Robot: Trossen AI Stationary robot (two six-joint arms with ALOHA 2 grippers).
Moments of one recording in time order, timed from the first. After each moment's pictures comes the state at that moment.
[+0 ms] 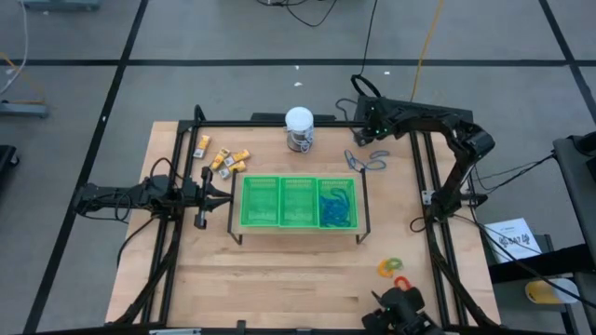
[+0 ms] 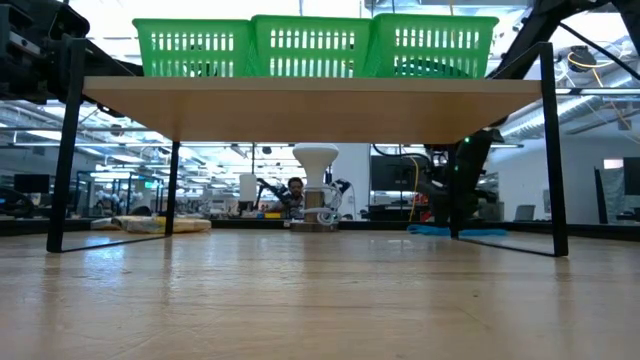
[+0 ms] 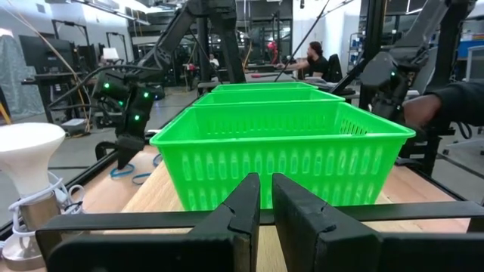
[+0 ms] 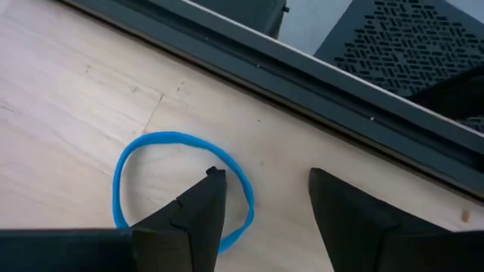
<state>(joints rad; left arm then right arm) -0.04 0.01 0.02 0.06 0.00 0.04 -0.98 1.77 0.91 -0.26 0.02 0.11</state>
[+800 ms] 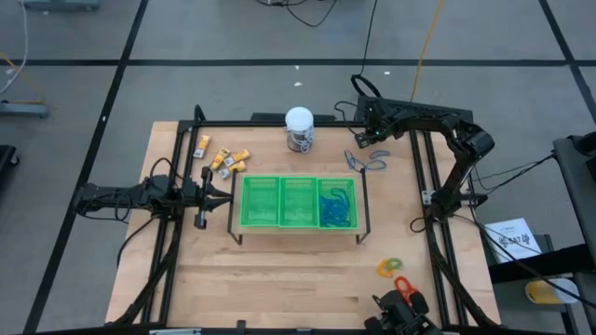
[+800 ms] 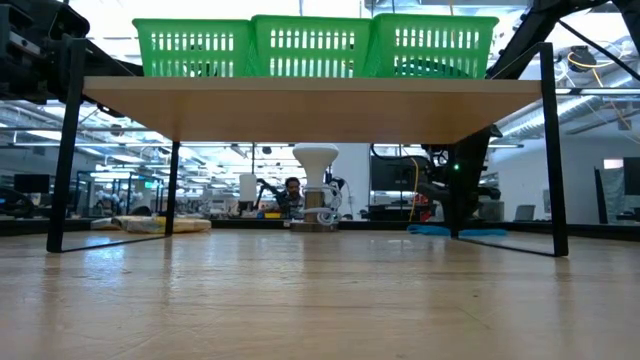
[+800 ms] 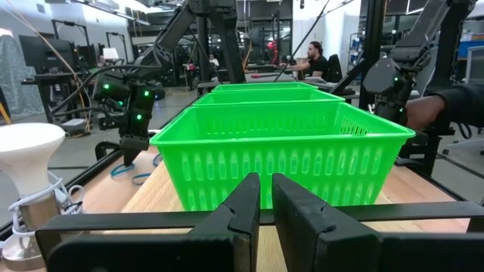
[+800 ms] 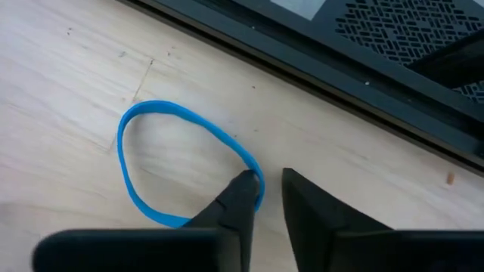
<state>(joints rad) -0.04 0.01 0.02 0.06 0.00 0.04 -0.97 1.77 0.91 -0.39 0.08 0.13</state>
